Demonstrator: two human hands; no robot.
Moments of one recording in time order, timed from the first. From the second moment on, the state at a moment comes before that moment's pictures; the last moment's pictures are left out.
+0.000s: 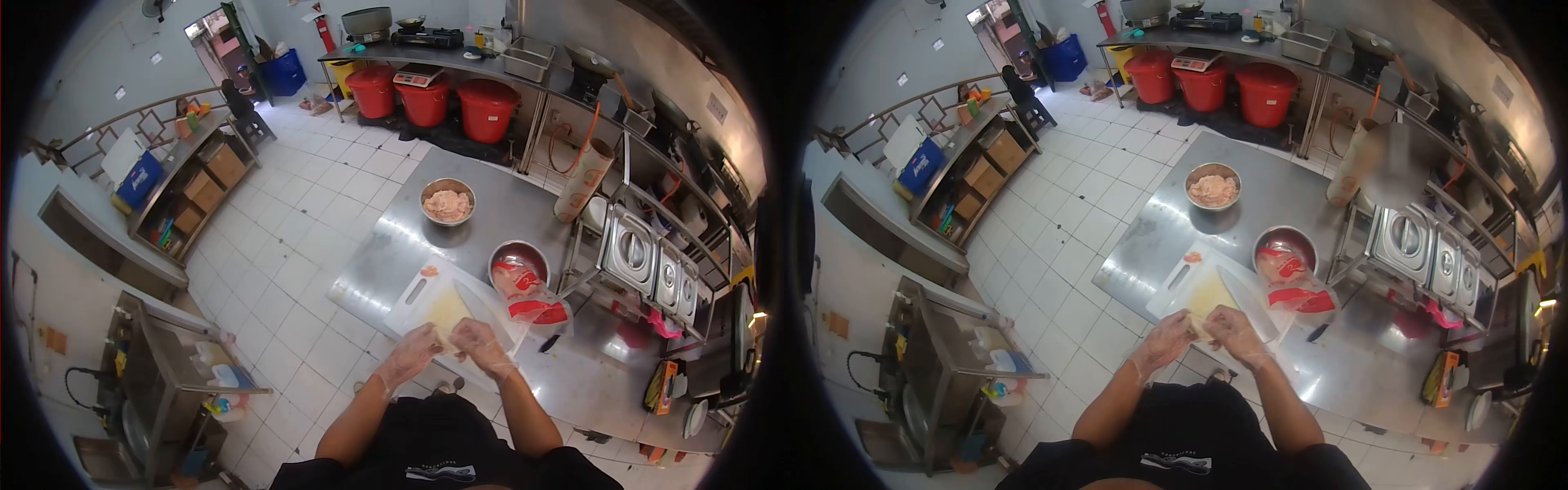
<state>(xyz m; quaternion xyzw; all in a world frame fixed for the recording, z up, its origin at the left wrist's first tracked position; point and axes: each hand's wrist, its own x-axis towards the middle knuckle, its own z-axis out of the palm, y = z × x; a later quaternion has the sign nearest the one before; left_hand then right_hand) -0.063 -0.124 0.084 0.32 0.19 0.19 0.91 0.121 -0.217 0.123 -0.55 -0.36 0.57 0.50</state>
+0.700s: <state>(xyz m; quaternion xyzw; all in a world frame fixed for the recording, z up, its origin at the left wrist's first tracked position) -0.078 -0.105 0.097 0.55 0.36 0.31 0.68 0.103 -0.205 0.106 -0.48 -0.28 0.61 0.57</state>
